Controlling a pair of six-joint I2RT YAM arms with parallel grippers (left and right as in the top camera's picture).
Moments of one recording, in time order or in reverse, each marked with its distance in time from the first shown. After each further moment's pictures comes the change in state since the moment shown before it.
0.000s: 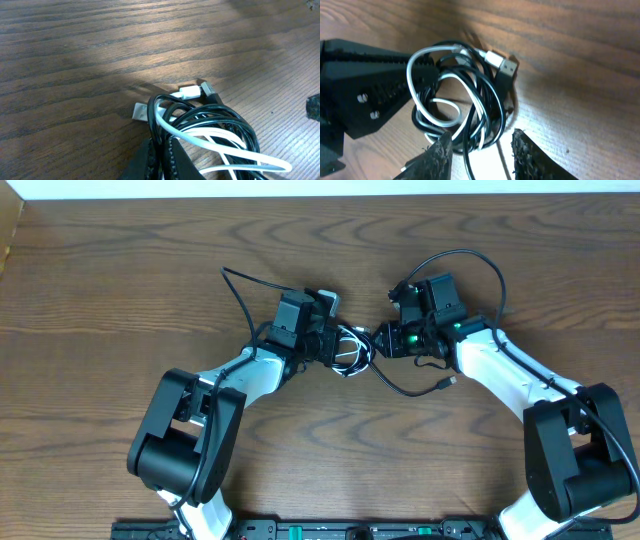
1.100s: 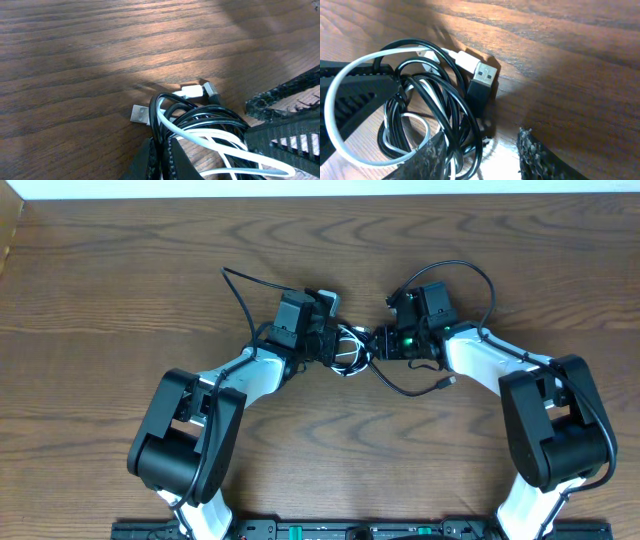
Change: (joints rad) left arm -0.003 0.000 0.000 -0.001 -0.020 -0.003; right arm -0.011 0.144 -0.019 0.140 -0.042 0.061
